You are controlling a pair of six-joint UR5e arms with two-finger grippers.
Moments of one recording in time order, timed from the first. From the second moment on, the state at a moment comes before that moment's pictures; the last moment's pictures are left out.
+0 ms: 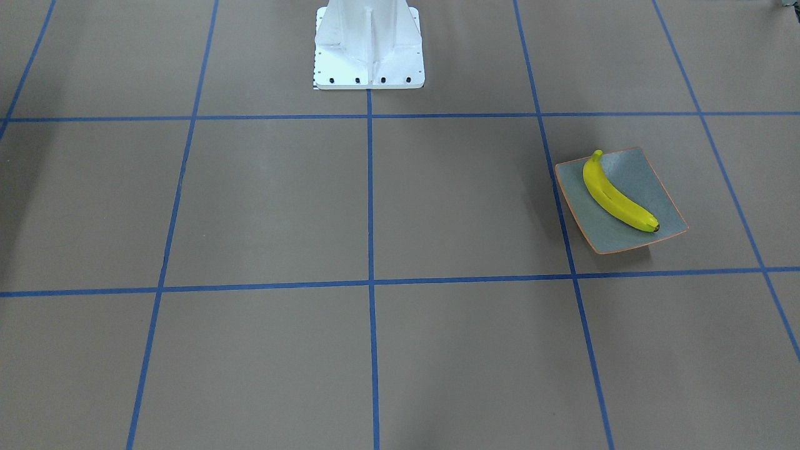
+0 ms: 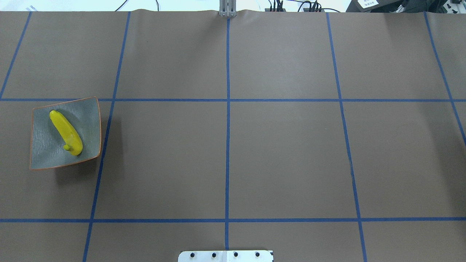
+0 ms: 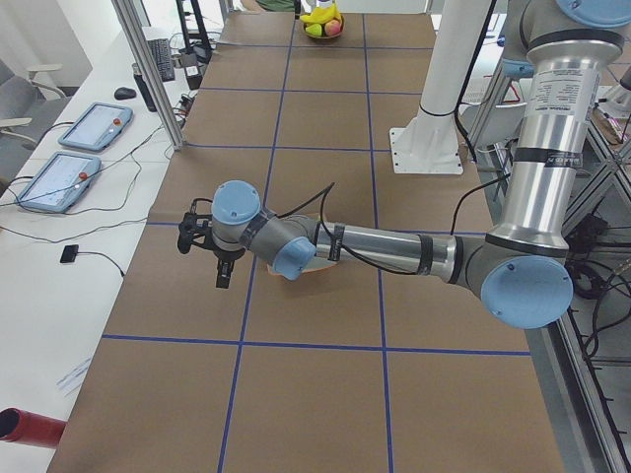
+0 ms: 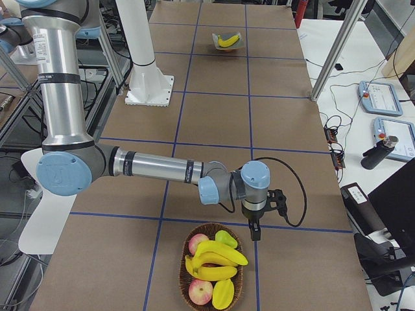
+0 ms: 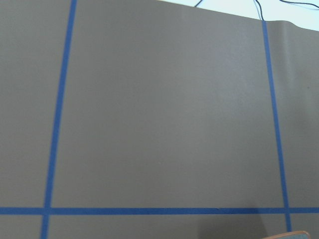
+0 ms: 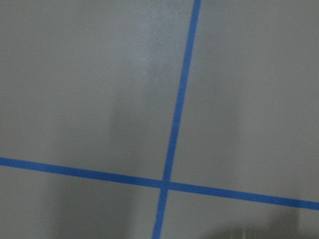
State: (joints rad) left arm -1.49 -1.70 -1.56 -2.04 -2.42 -0.48; right arm 1.49 -1.49 1.38 -1.30 2.12 0.09
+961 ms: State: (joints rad) left arm -1.50 -1.71 -1.59 -2.03 -2.43 -0.45; right arm 1.36 -1.42 1.30 -1.48 1.98 0.31
